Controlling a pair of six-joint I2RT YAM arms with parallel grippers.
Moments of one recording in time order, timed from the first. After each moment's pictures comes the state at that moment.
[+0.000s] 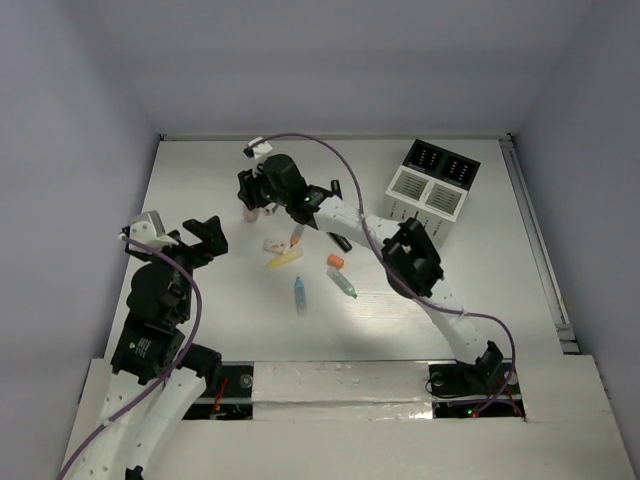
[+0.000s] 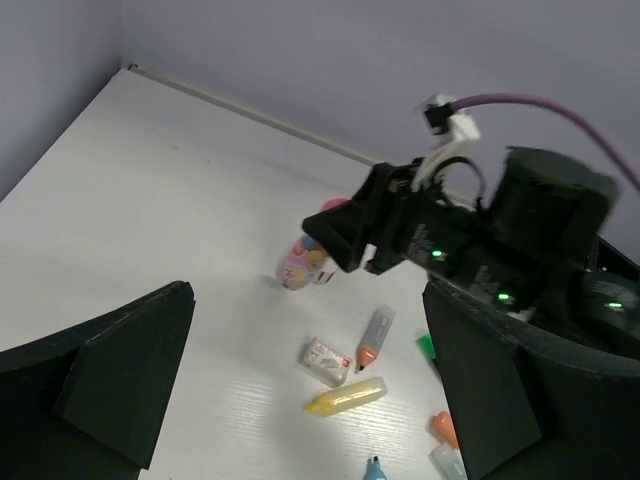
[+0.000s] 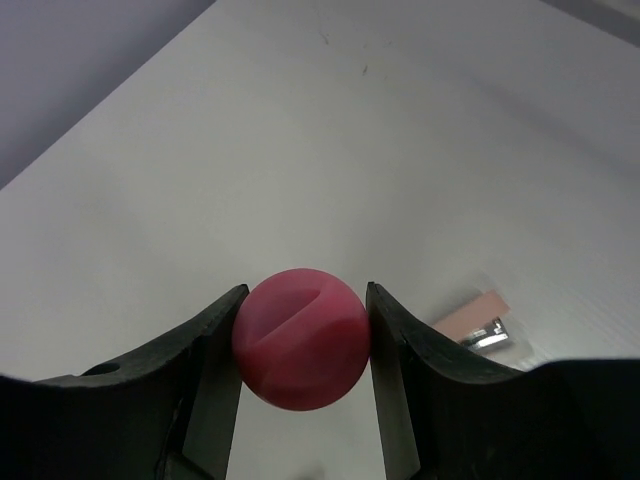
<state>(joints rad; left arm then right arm) -0.35 0.39 0.70 -0.32 -0.44 -0.40 0.86 2.52 2.27 -0.03 -0.02 0.18</state>
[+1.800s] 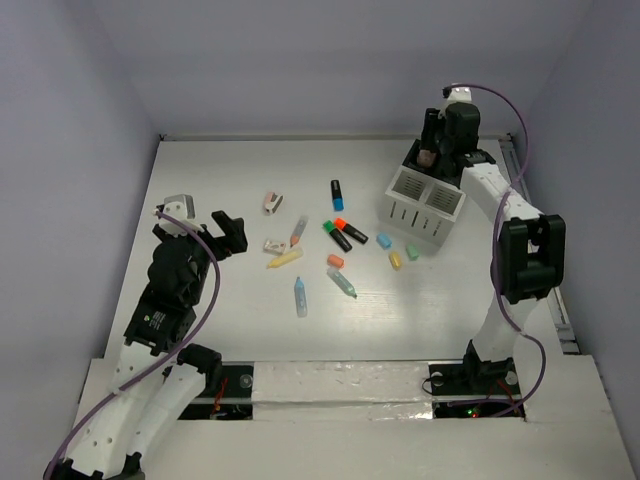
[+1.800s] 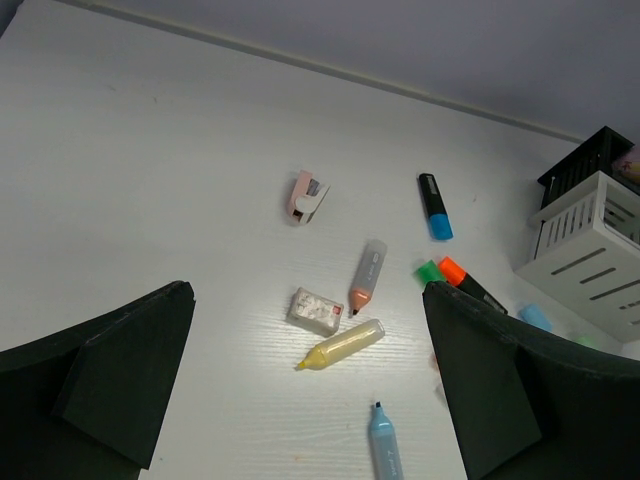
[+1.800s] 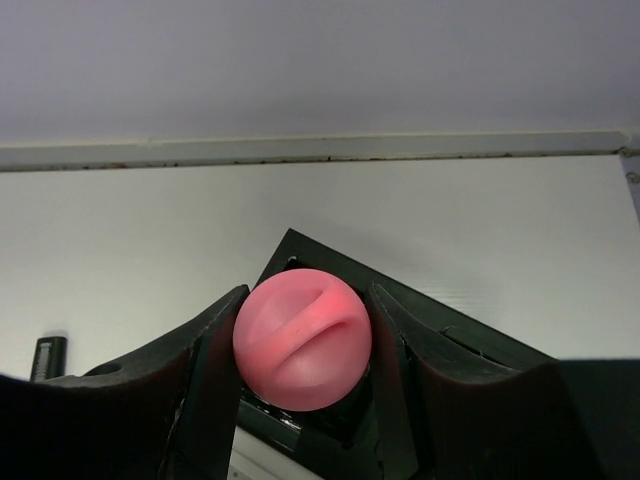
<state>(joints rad) -0.35 0.55 0.70 -0.32 -0.28 -0.37 0.13 1.85 1.56 -0.01 0.15 0.08</state>
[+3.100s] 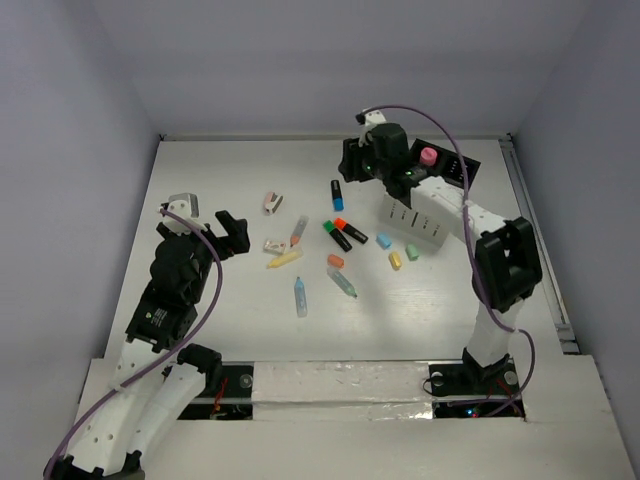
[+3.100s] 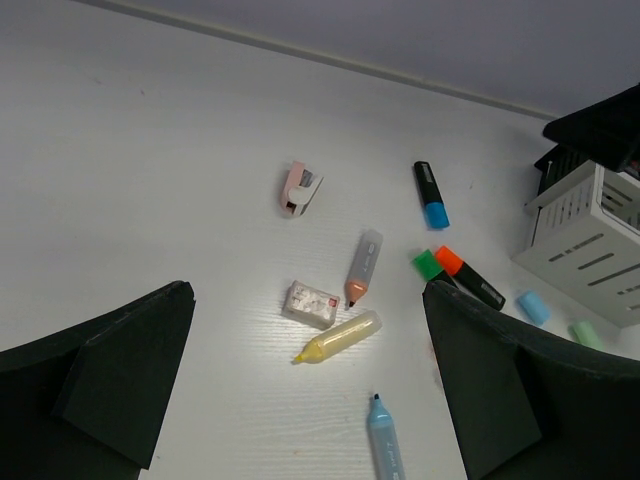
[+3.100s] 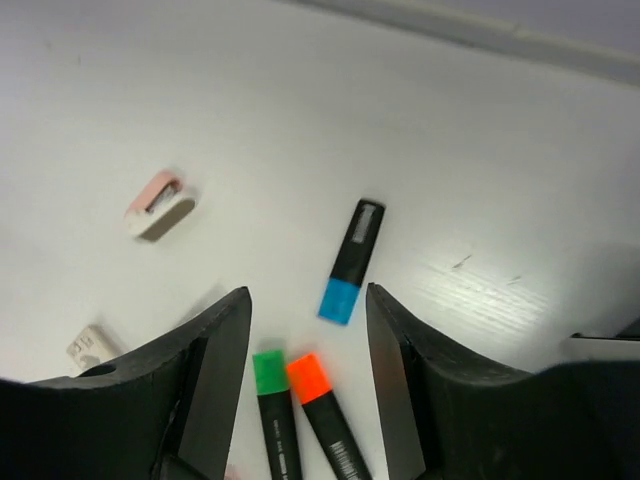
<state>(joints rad) -0.35 0.57 0.70 -0.32 -0.25 -0.36 0.47 1.82 1.51 -0.07 -0.01 0.18</state>
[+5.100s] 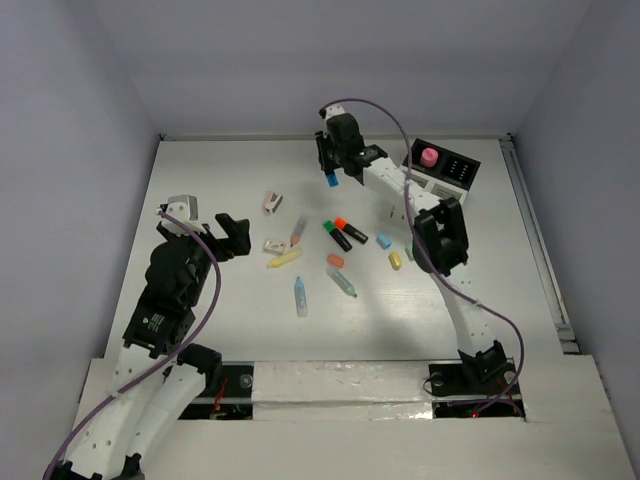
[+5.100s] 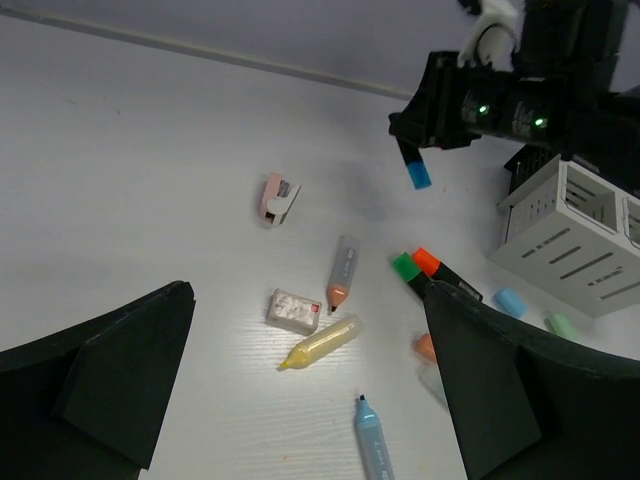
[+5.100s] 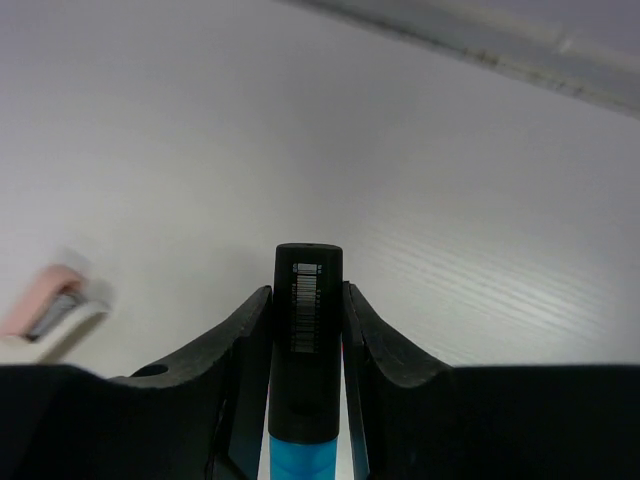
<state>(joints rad) -0.36 0.54 0.70 -0.30 -0.21 -0.35 0.55 2.52 2.33 -0.40 0.13 0.13</state>
